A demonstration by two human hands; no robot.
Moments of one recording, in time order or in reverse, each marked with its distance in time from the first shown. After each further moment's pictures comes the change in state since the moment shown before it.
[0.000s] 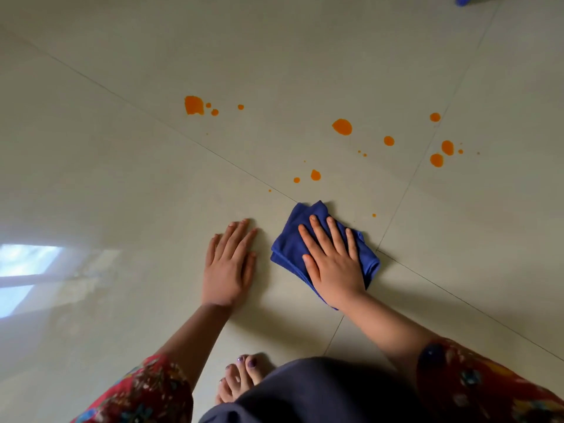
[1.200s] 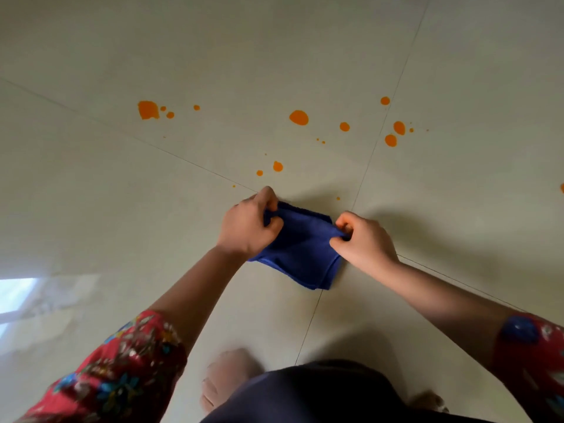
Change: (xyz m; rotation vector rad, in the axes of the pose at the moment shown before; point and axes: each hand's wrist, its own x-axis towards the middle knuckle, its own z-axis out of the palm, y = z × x) left_hand 0.081 0.097 -0.028 -0.291 -0.152 0.132; right_hand -0.013 0.067 -0.088 0.484 -0.180 0.556
